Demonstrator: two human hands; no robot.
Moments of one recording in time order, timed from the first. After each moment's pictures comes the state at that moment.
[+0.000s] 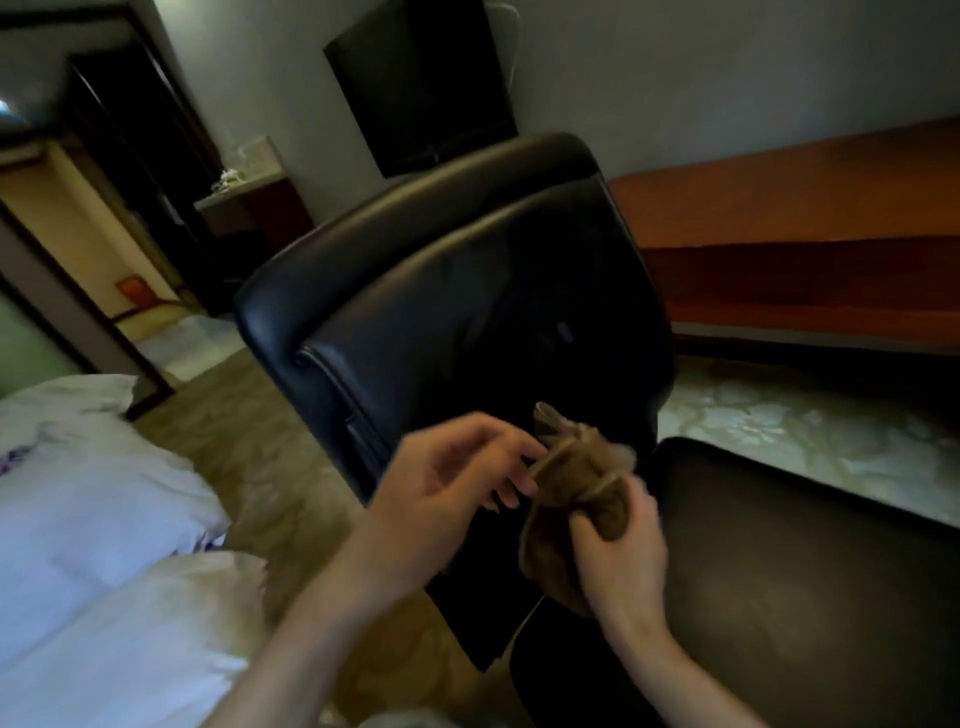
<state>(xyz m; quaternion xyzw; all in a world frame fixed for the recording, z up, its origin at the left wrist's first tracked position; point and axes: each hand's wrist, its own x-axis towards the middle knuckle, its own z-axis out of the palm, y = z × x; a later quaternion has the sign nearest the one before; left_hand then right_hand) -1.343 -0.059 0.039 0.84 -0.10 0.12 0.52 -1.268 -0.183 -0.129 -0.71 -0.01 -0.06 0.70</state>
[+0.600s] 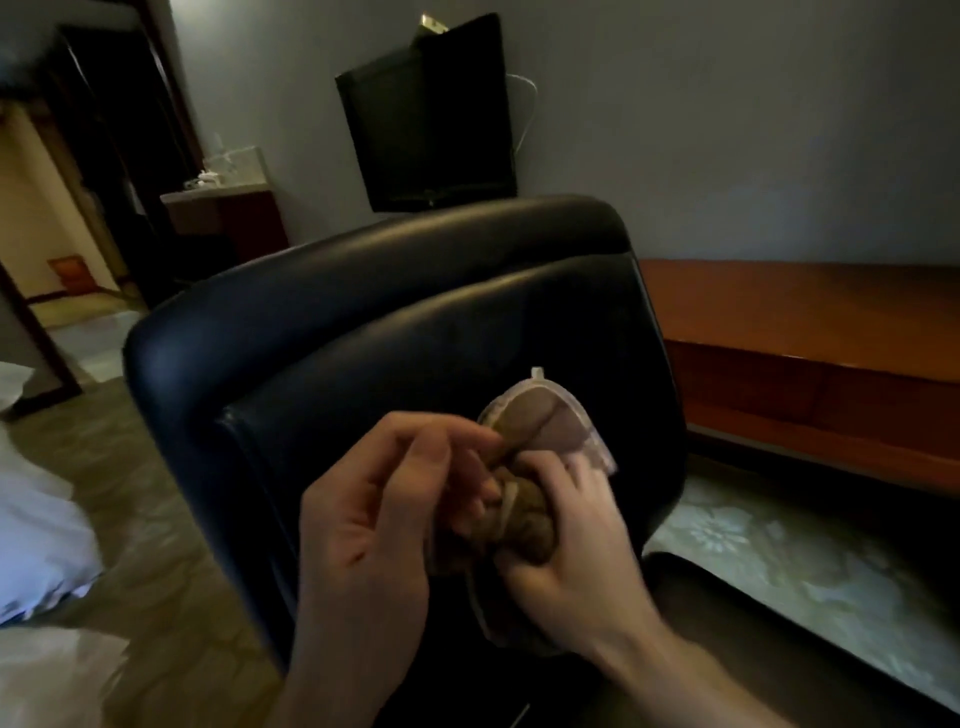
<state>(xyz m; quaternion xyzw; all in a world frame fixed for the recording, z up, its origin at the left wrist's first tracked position) -1.270 -0.036 0.040 0.68 -0.10 0.41 0.60 -1.170 -0.151 -0.043 -0.80 -0.33 -0.18 0.47</state>
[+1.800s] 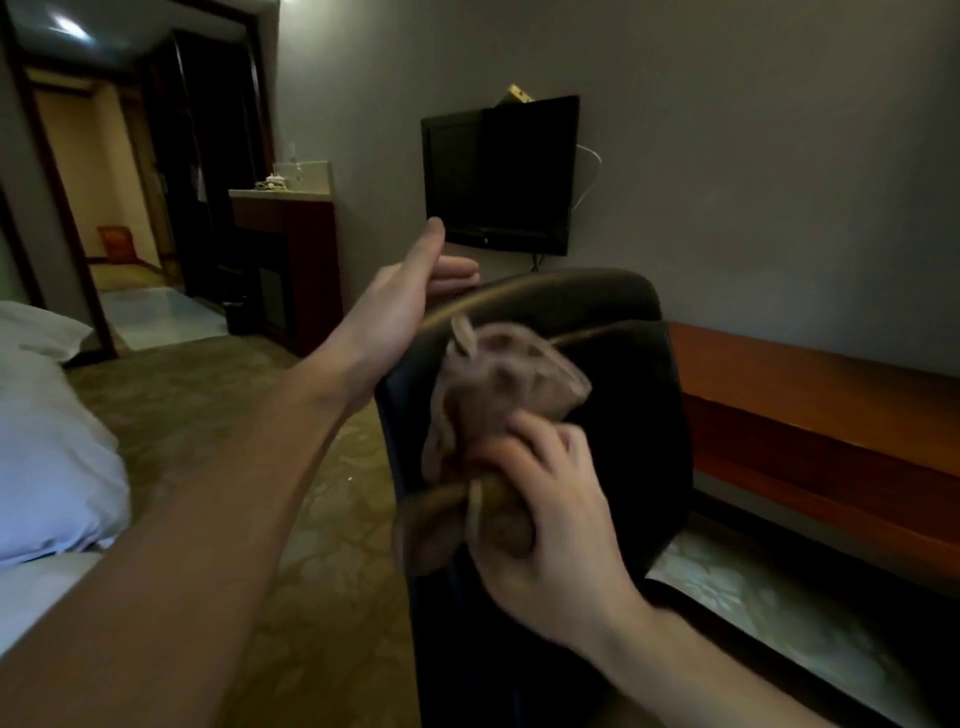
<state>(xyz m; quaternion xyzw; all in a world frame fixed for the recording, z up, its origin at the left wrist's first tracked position) -1.274 0.109 0.161 0.78 -0.01 0.25 0.57 -1.283 -0.096 0.046 -0.77 -0.47 -0.26 0.35</state>
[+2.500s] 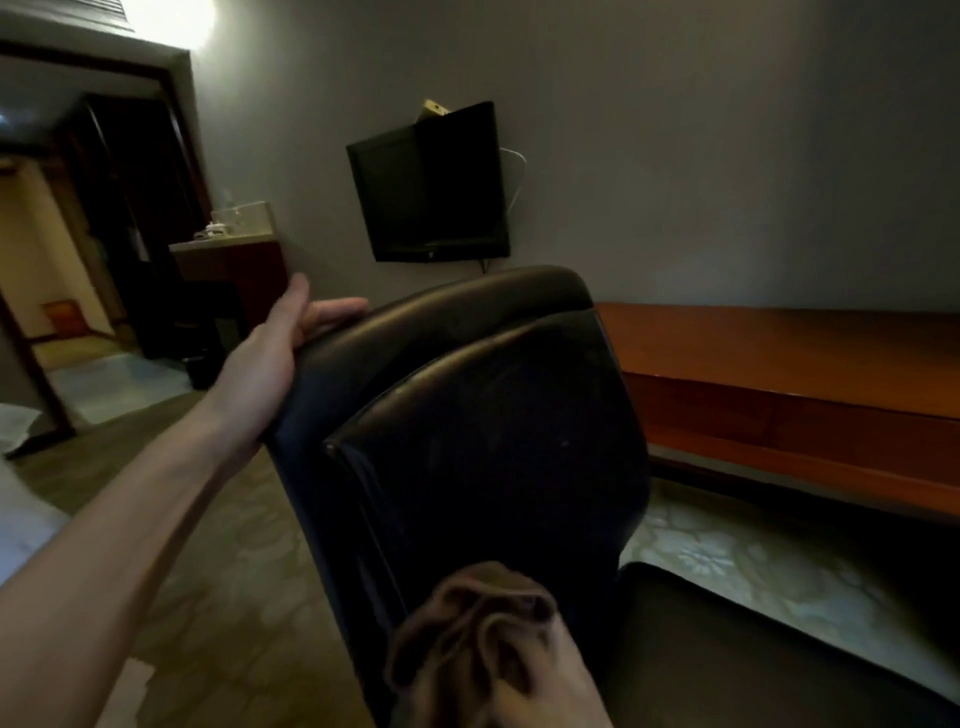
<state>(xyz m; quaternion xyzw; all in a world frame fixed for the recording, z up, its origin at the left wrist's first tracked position) -1.280 0.094 0.160 0.78 0.02 0.25 0.57 -1.285 -0.137 -0.105 -0.79 -0.36 -0.16 0.48</state>
